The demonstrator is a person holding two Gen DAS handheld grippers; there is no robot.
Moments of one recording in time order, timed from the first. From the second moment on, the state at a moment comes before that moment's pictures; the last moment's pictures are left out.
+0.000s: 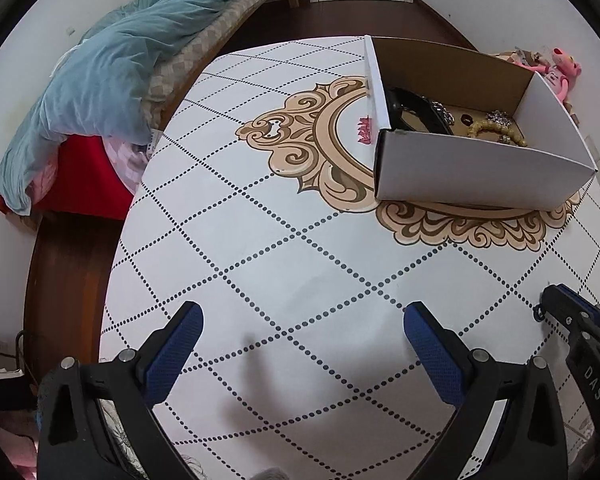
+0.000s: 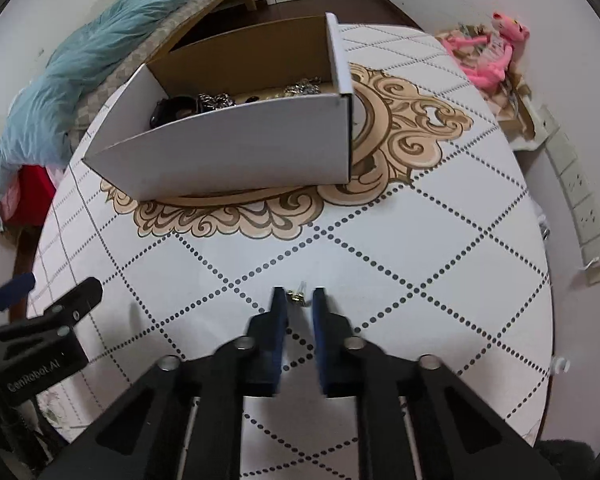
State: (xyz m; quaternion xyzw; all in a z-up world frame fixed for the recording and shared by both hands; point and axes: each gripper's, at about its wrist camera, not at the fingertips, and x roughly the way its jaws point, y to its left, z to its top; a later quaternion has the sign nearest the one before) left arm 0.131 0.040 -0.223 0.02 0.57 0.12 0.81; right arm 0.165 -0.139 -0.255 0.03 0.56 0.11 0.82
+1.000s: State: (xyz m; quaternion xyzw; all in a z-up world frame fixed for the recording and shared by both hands) left arm 0.139 -0.102 -0.240 0.04 0.55 -0.08 0.83; right arm 0.138 -0.263 -0.241 0.11 0.54 -0.01 0.83
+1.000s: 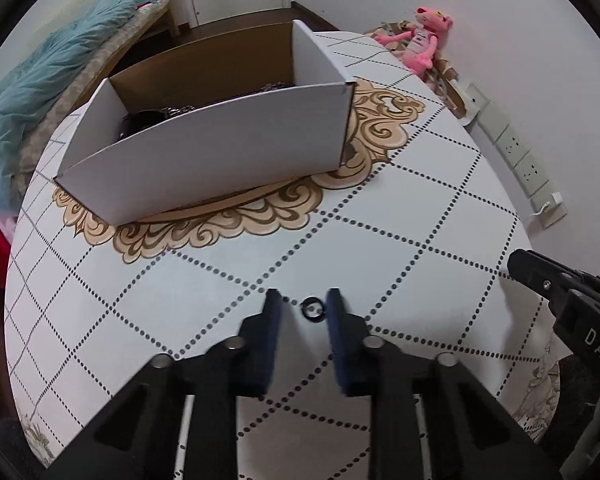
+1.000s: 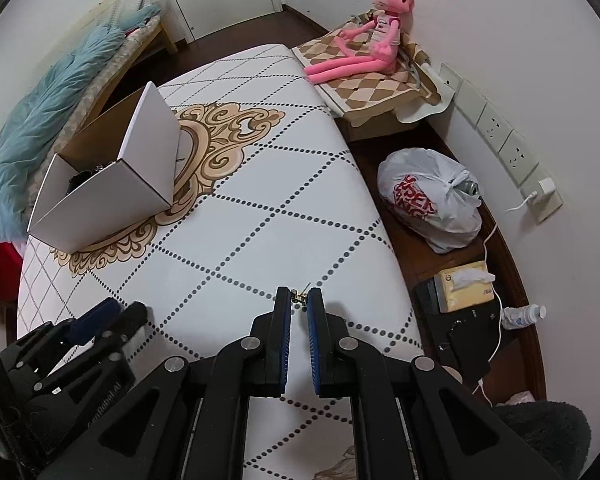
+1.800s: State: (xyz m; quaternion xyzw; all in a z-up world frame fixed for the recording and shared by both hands) left arm 0.209 0.005 -0.138 -0.06 0.51 -0.08 0.85; right arm 0.215 -0.191 -0.157 0.13 0.51 0.14 0.84
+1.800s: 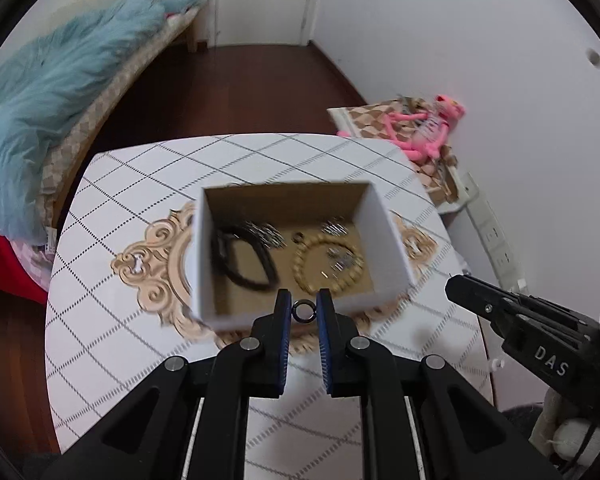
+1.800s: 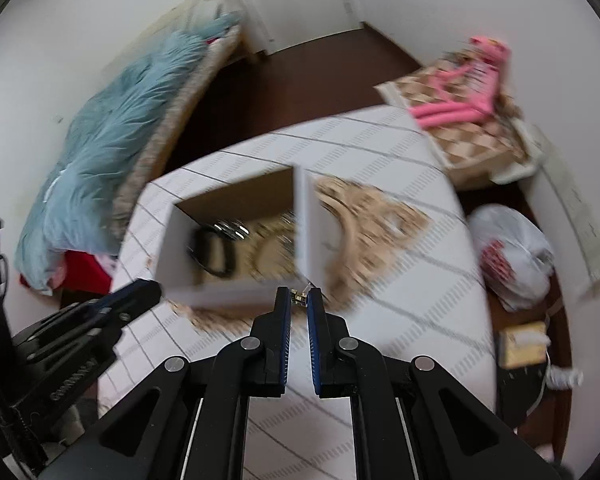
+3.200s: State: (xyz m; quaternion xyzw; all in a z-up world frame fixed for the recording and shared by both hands) left arm 0.207 0.046 -0.145 -0.03 0.52 0.06 0.85; right arm 0.252 -0.154 -0.169 -0.03 0.56 0.04 0.82
